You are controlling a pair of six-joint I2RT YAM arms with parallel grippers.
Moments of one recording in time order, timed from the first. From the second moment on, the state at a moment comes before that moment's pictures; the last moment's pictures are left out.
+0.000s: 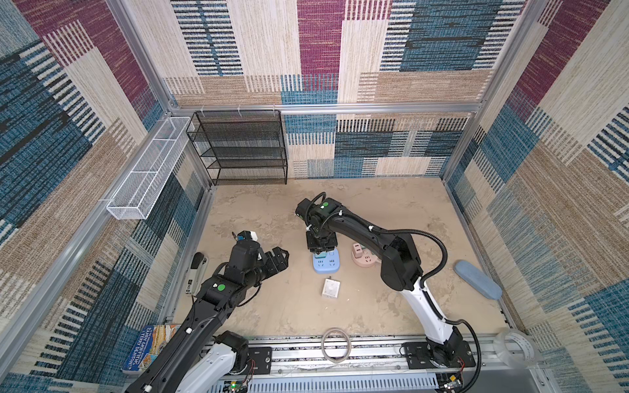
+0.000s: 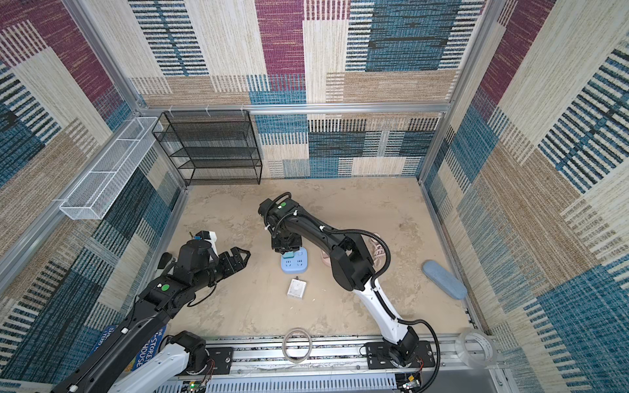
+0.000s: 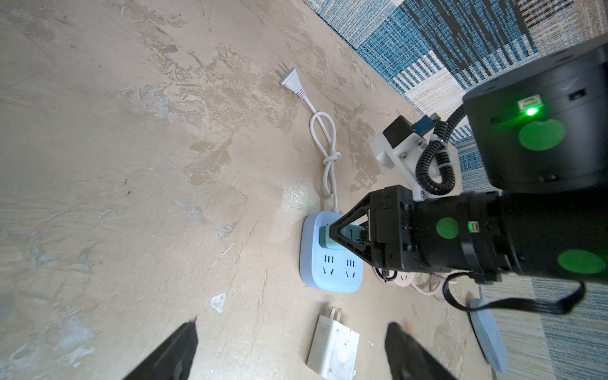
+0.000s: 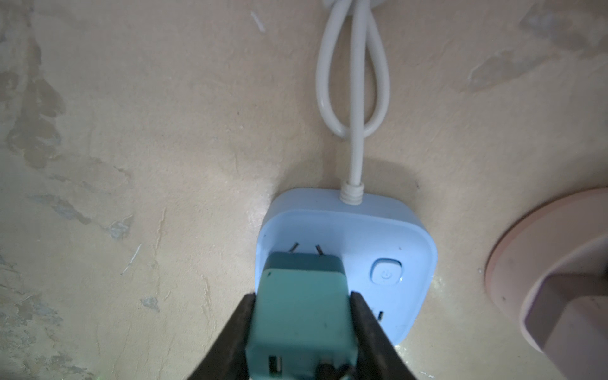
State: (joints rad) left arm -0.39 0.81 0.70 -0.58 0.06 -0.79; right arm 0.81 2.38 2.23 -1.33 0.00 0.68
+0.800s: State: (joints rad) left arm -0.39 0.76 0.70 -0.59 0.03 -0.79; right arm 0.81 2.31 2.22 -1.29 -0.03 0.67
